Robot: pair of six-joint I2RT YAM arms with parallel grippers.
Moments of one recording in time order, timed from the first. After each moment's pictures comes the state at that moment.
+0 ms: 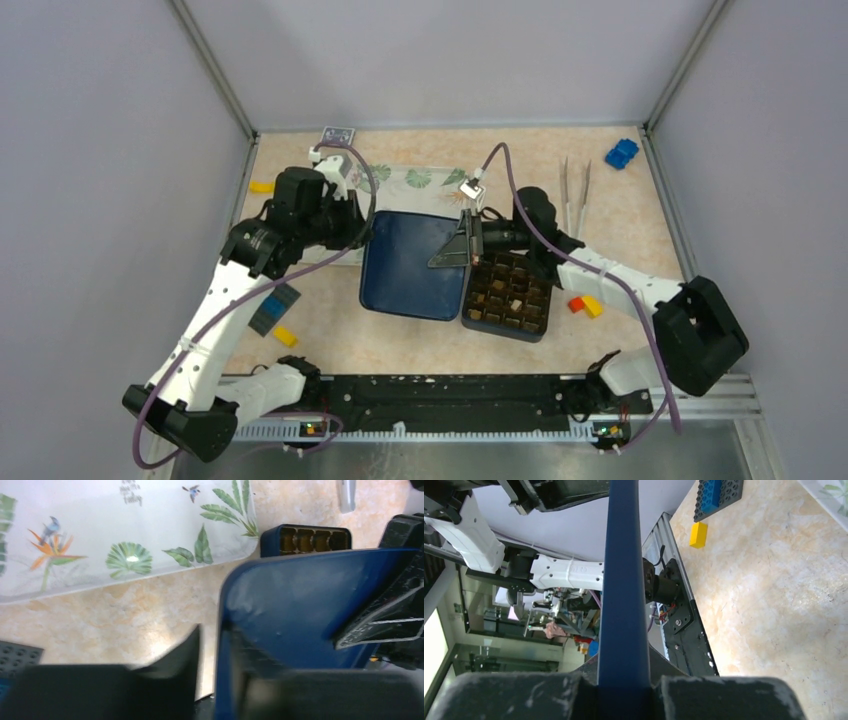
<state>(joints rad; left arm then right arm) -0.41 1.07 1.28 -0.89 0.15 -0.36 0.65 1.39 0.82 0.46 -0.93 0.98</state>
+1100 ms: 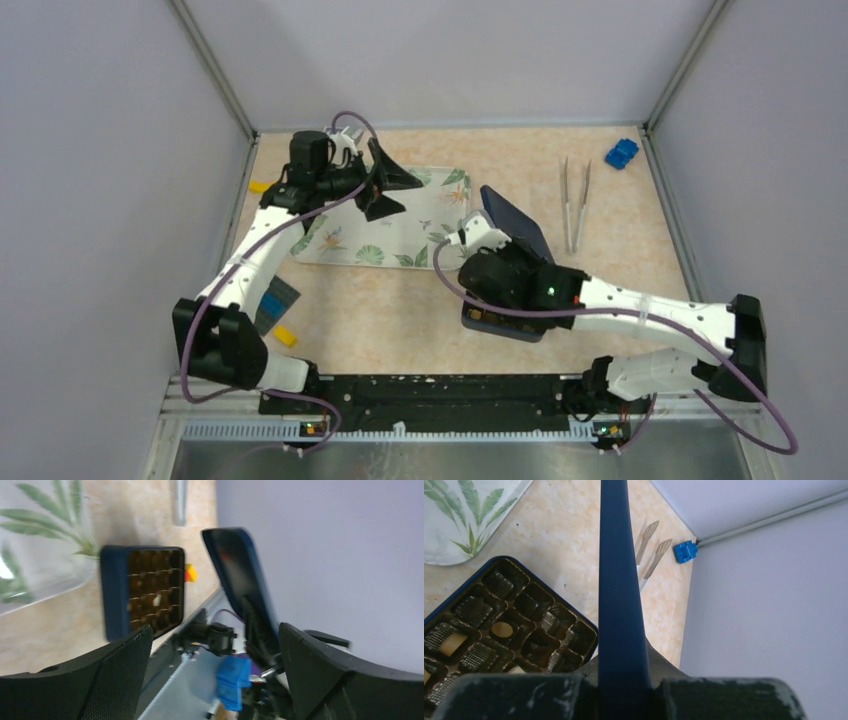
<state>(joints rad) -0.21 1.38 1.24 -0.39 0.82 -0.89 1.21 1.26 1.16 -0.84 1.13 0.06</state>
